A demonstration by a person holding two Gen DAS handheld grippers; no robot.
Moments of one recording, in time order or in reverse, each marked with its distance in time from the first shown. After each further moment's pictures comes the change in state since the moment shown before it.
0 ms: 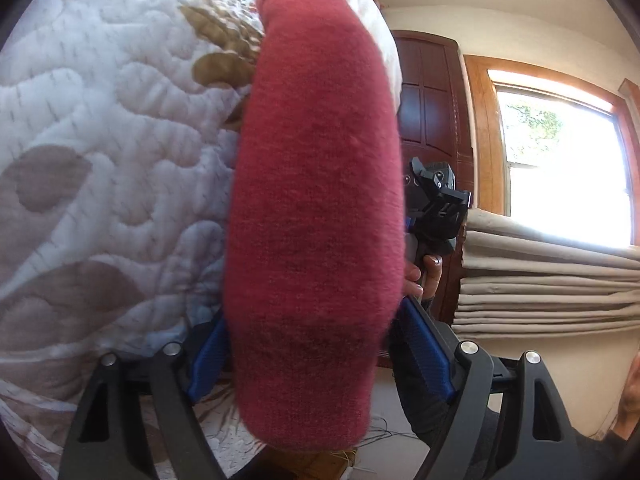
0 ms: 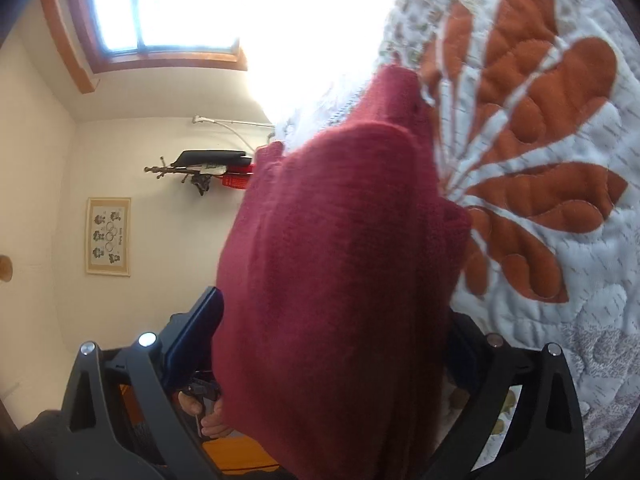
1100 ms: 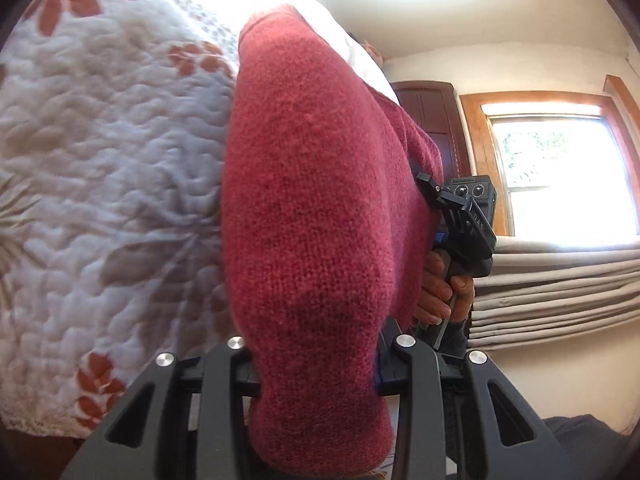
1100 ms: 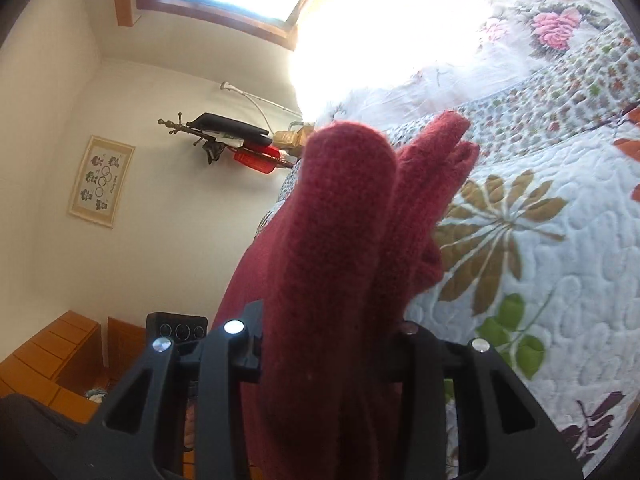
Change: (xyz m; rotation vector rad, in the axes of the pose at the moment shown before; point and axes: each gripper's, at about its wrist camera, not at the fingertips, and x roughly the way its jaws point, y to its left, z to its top) left arm -0.164 -0.006 -0.070 0.017 -0.231 0.141; right arm 0.157 0.178 -0.060 -0.203 0.031 -0.100
